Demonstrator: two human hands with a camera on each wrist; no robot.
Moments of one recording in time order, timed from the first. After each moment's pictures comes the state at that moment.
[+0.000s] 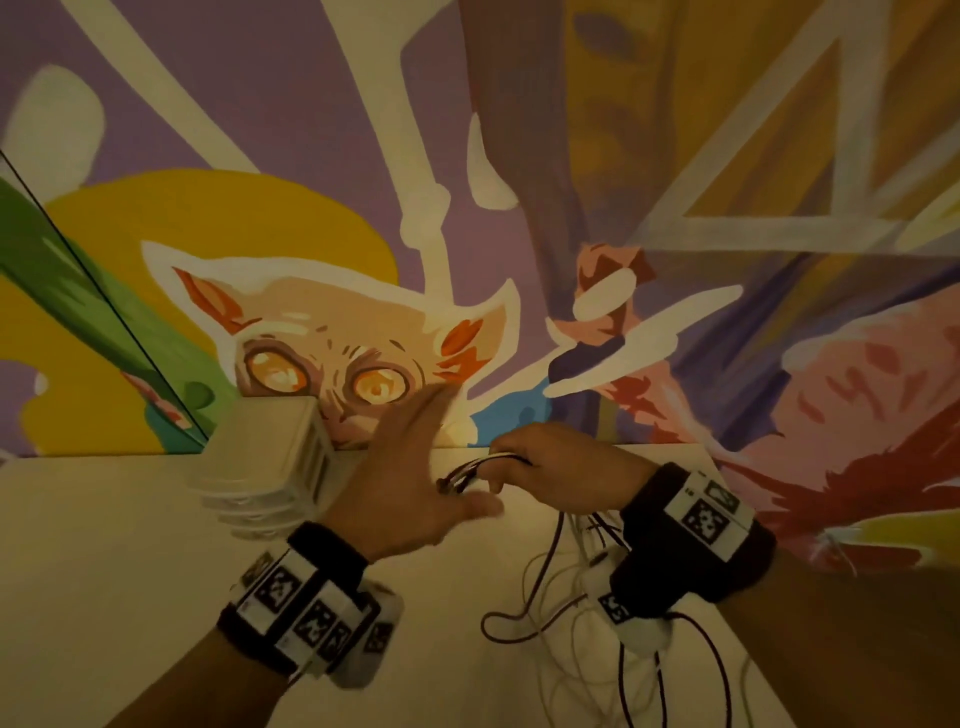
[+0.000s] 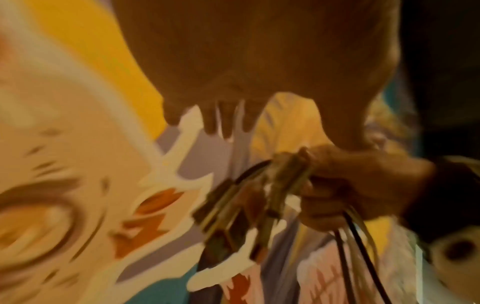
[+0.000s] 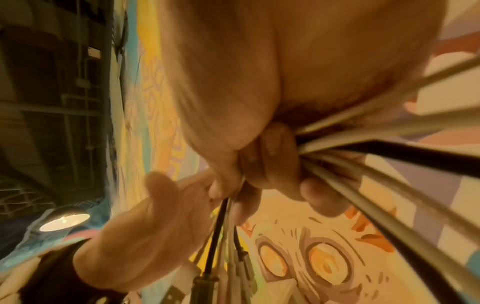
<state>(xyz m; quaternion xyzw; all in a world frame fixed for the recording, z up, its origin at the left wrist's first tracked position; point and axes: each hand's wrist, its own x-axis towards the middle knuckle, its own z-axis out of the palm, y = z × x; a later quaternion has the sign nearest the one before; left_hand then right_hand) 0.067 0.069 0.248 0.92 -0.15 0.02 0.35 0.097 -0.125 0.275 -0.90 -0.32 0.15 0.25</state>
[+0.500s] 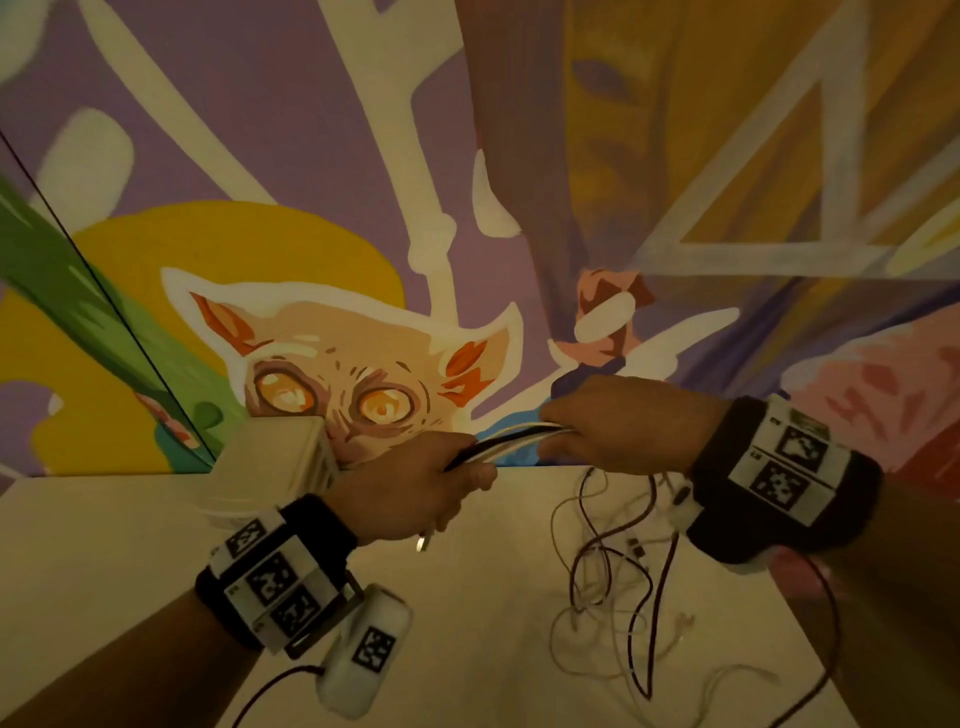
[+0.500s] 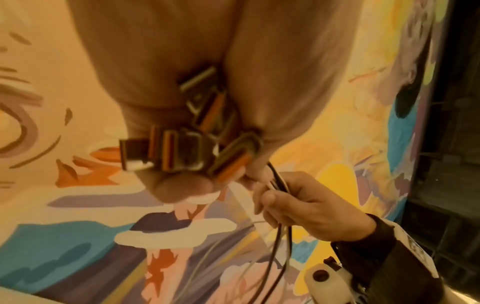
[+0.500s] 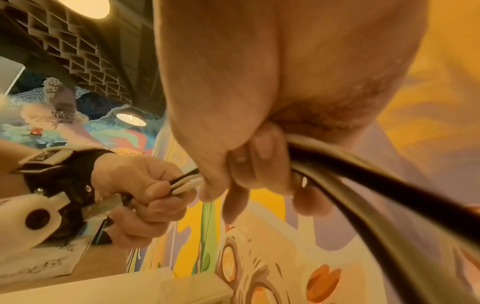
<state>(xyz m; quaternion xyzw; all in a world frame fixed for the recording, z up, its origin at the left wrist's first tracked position) 0.073 0.065 0.292 0.85 -0.23 -0.14 0.46 0.110 -0.159 0.339 -0.94 -0.33 0.08 -0.02</state>
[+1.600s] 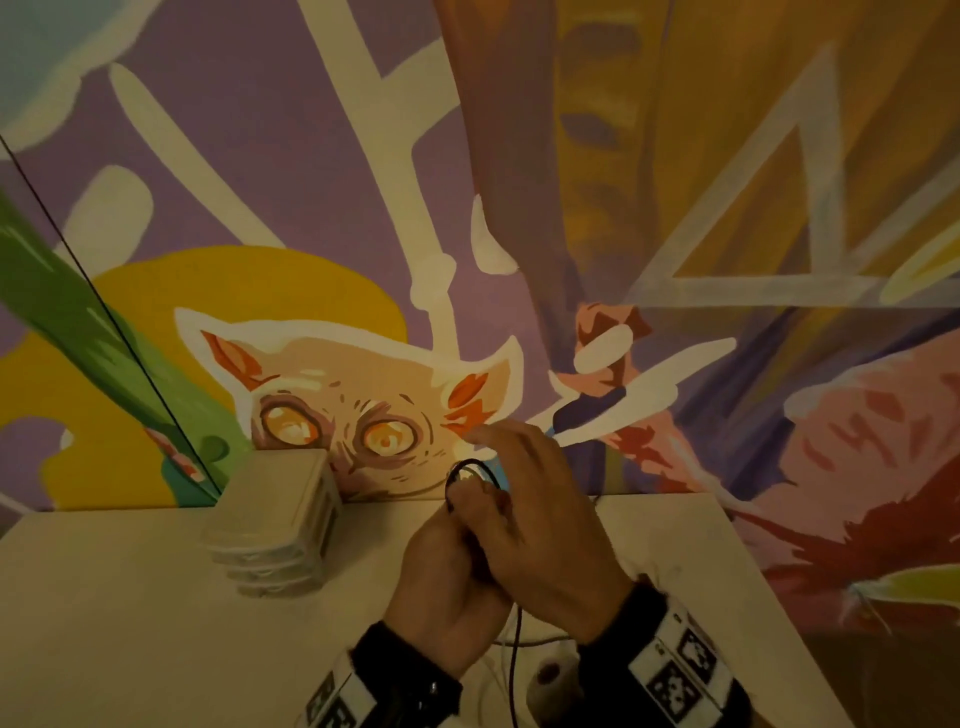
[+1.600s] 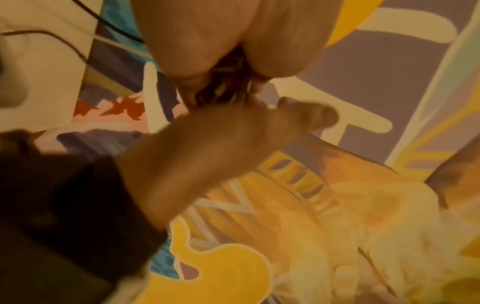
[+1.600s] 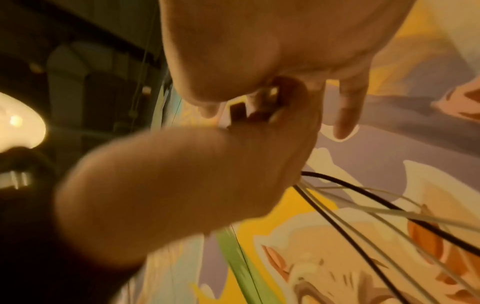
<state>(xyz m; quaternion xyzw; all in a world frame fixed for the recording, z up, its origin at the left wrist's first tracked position) 0.025 0.003 0.288 0.28 0.09 -0.16 0.94 0.045 -0.089 0.295 -0.87 -0.22 -0.18 0.40</state>
